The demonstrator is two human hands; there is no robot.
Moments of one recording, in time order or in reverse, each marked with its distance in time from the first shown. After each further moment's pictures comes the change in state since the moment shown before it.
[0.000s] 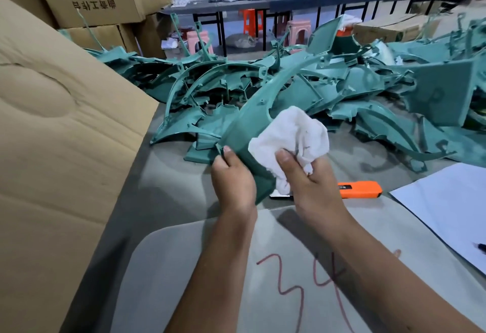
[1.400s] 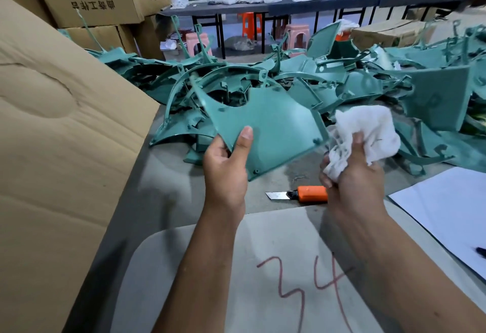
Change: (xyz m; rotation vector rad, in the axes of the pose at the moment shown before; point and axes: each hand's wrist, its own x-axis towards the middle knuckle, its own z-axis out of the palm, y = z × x) left_hand 0.000 0.020 -0.015 -0.482 -0.414 0.181; right_hand 0.019 -0.007 -0.024 0.543 0.674 0.228
